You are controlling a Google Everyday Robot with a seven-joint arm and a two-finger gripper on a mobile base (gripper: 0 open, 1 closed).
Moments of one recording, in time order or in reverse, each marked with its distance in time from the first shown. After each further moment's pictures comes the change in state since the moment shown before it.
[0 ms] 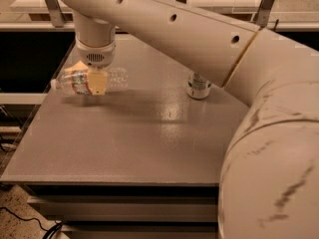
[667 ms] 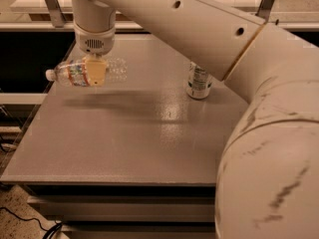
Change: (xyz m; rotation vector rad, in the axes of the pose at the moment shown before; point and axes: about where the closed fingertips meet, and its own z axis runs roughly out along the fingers) arm -0.005 -0.011 -0.029 0.019 -0.024 -0.008
